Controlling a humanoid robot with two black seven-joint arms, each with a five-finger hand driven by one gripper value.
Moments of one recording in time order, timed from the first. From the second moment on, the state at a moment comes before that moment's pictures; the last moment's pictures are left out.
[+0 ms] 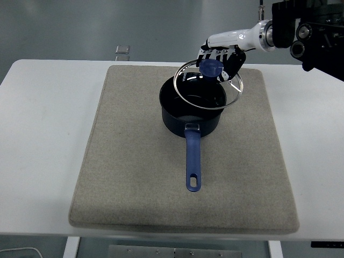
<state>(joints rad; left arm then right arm) 0.02 0.00 -0.13 -0.10 0.08 -0.09 0.00 1.60 -0.34 -0.14 0.94 -1.04 0.37 0.07</state>
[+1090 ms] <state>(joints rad) 0.02 0.00 -0.13 -0.10 0.08 -0.09 0.00 1.50 -0.44 -0.14 0.77 -0.99 0.37 0.08</state>
